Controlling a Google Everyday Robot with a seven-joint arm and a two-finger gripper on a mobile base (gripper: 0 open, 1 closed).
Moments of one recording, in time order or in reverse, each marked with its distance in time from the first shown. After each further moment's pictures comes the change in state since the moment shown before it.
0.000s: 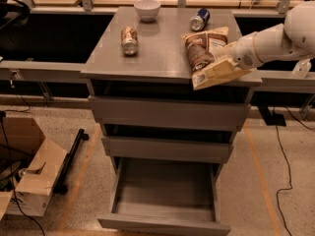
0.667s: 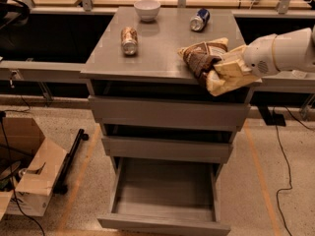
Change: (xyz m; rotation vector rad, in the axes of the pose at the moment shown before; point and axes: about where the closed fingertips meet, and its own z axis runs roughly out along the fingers) arm -0.021 0.052 -0.054 0.034 -0.103 -0.019
